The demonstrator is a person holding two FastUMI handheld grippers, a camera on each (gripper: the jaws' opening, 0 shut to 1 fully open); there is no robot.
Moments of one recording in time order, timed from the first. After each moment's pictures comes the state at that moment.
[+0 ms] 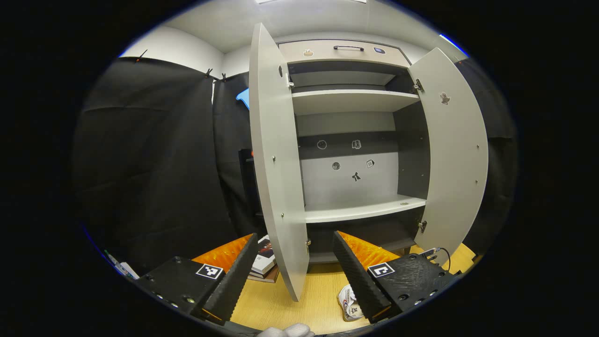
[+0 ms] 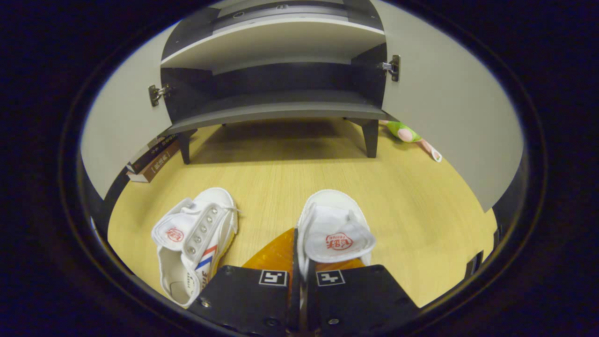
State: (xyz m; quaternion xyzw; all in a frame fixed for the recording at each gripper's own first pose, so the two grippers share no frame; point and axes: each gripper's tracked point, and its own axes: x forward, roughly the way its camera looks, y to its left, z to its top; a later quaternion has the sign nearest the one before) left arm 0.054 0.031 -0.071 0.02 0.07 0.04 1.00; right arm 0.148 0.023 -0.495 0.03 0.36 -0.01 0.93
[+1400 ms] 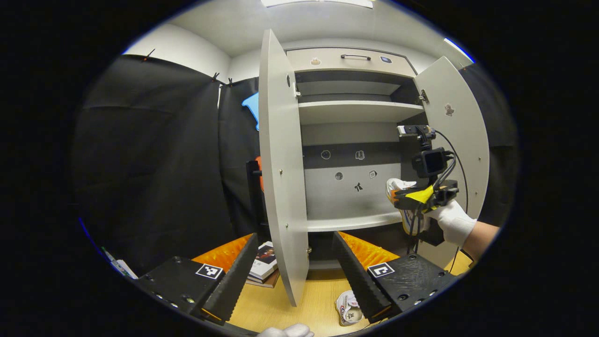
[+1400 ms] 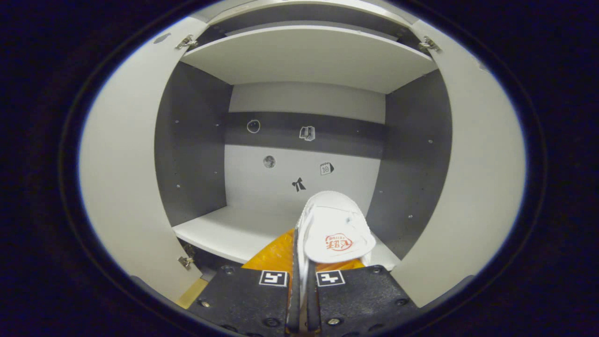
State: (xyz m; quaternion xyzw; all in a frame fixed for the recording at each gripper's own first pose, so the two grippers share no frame) left arm 0.053 0.037 -0.054 0.00 0.05 0.06 1.00; right arm 0.344 0.051 -0.091 -0.05 0.11 0.04 0.99
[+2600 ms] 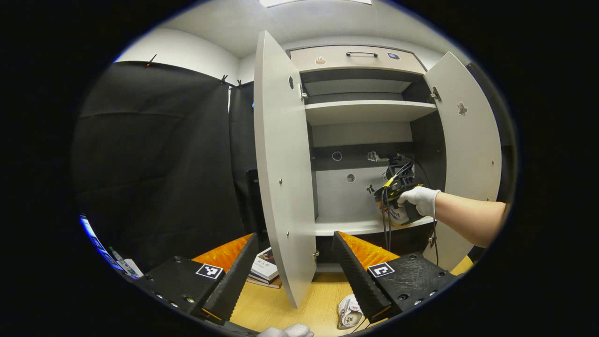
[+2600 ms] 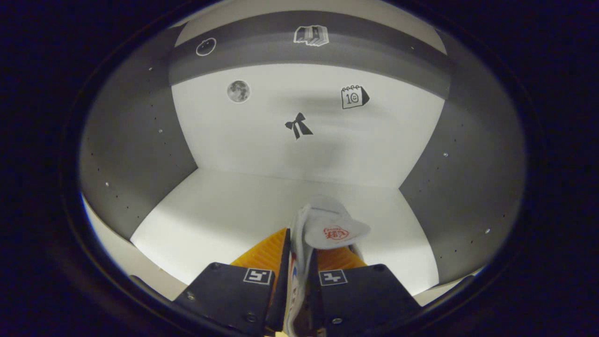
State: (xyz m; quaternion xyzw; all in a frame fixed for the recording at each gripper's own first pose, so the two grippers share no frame) left arm 0.061 0.032 -0.040 0.01 0.05 0.10 0.99; right arm 0.474 0.056 -0.175 -0.02 0.36 0.03 0.93
